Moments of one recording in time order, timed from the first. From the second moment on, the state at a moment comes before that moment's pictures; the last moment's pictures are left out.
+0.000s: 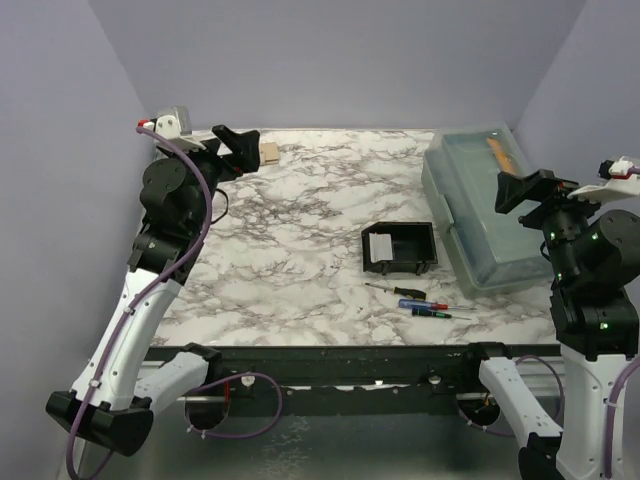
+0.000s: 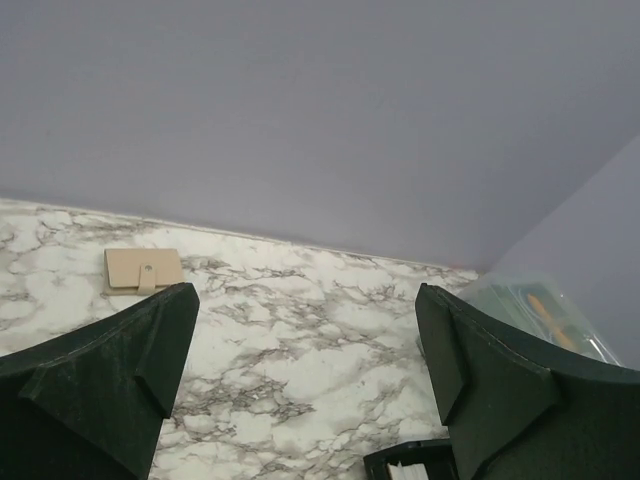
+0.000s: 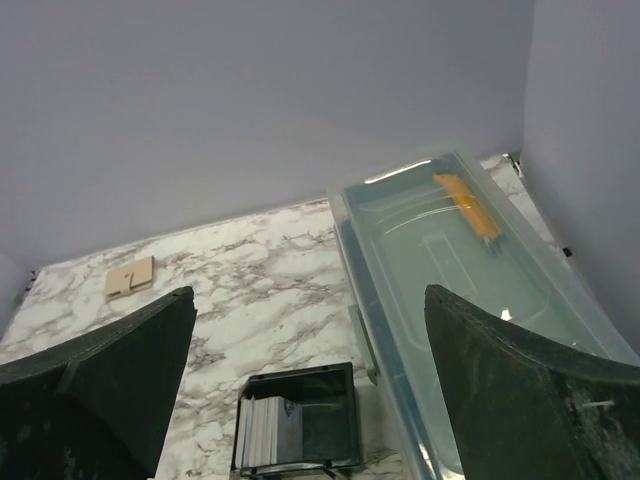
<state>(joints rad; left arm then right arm) -0.33 0.97 1.18 -0.08 -0.13 -0.42 0.00 0.70 1.30 -0.57 0.05 0.25</state>
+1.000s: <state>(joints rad) 0.18 2.25 1.54 0.28 0.50 -1.09 0.00 0.89 1.29 -0.59 -0.18 0.30</state>
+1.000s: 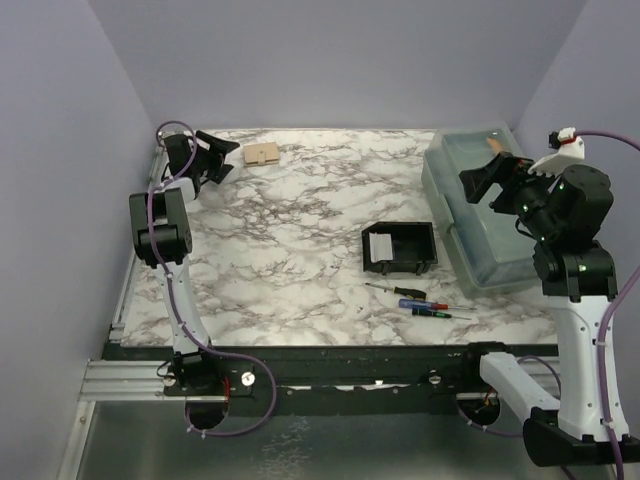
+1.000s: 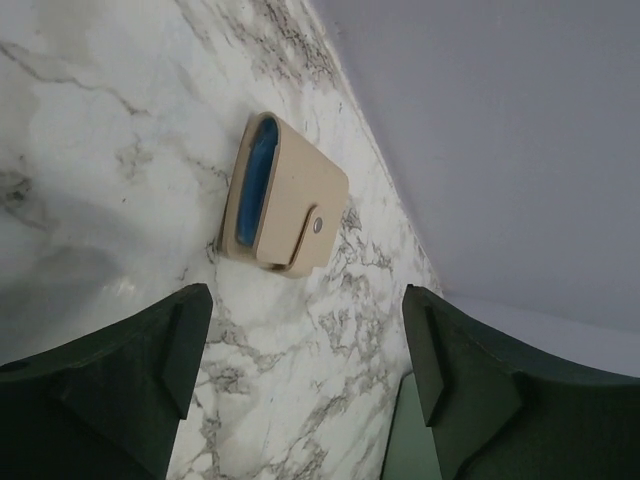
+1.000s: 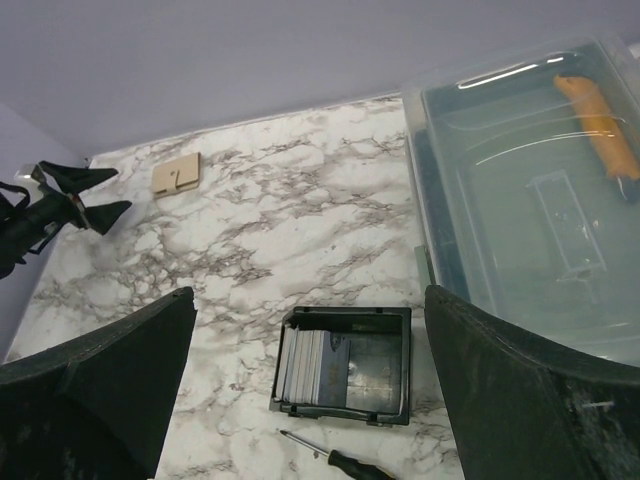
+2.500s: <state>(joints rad) 0.08 2.34 1.65 0.14 0.42 -0.97 0.00 0.92 1.15 -0.65 -0.27 0.39</state>
